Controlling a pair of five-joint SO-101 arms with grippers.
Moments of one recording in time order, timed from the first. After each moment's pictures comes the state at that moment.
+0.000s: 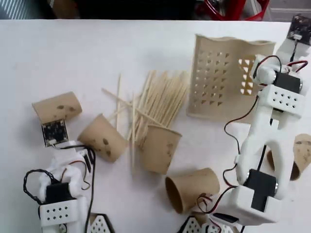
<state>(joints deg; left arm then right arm) -16.9 -92.9 97.7 58.9 7.3 18.0 -0.6 -0.2 49.8 0.1</state>
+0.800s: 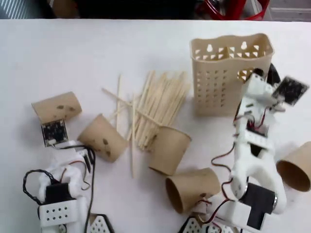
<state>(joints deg) -16.9 -92.9 97.7 58.9 7.3 18.4 -8.7 54.4 -34.5 -9.3</state>
